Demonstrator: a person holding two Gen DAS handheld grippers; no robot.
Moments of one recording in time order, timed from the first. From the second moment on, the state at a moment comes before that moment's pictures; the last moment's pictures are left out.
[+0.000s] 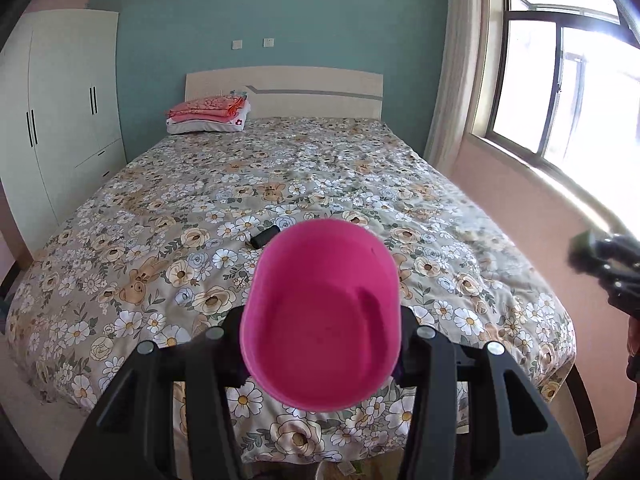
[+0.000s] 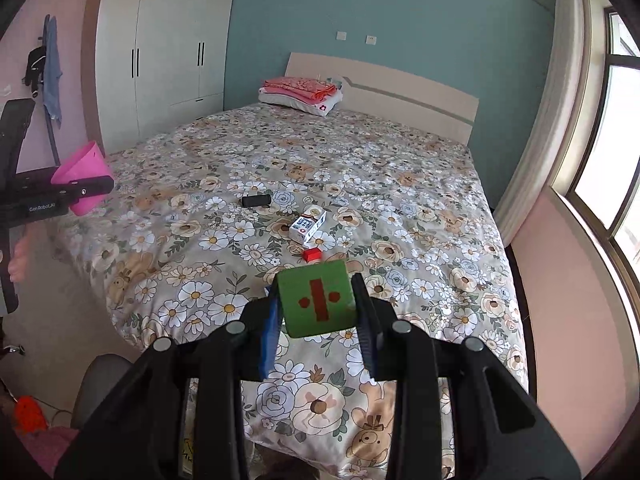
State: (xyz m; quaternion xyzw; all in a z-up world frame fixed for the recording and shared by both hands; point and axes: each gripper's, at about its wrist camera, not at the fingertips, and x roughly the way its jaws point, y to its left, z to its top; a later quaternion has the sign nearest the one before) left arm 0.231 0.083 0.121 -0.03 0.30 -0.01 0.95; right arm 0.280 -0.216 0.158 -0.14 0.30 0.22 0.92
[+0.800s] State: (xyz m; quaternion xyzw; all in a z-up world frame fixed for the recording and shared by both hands) left arm 0.155 0.079 -0.019 -0.04 0.38 -0.05 0.92; right arm 0.190 -0.175 0.011 -0.12 0.37 0.28 0.88
